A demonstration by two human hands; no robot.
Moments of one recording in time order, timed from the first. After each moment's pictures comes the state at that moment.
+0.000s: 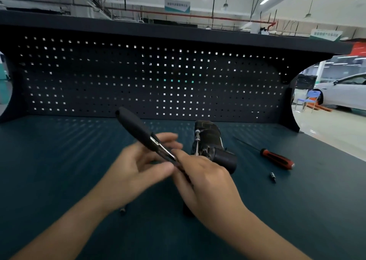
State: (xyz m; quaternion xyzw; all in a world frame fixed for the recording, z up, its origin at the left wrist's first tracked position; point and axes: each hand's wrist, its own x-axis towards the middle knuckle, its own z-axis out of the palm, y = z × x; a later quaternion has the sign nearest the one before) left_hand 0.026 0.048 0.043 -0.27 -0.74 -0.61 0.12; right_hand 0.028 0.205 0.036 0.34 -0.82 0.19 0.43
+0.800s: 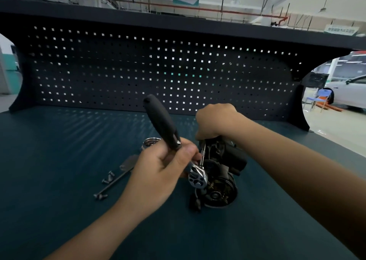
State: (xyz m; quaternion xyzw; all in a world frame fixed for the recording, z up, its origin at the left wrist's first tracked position) left_hand 0.033 0.082 0.034 -0.22 -0.71 -0.63 0.23; right_hand -0.065 0.195 0.117 0.15 -0.97 -0.18 0.10
